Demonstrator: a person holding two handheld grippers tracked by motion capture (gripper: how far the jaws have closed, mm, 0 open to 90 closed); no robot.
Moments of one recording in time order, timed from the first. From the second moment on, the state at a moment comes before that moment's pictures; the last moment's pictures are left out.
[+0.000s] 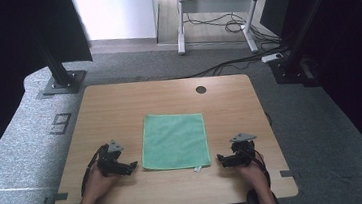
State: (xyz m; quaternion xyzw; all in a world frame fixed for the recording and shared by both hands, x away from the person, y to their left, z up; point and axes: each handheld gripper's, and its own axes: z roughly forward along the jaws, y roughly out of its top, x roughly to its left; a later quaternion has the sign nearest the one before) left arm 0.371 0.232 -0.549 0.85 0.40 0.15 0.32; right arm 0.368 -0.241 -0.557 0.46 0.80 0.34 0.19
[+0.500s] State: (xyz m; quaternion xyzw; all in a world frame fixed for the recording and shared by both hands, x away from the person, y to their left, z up) left arm 0.388 0.217 -0.538 0.84 0.41 0.14 0.33; right arm 0.368 -0.235 -0.555 0.45 0.81 0.34 0.18
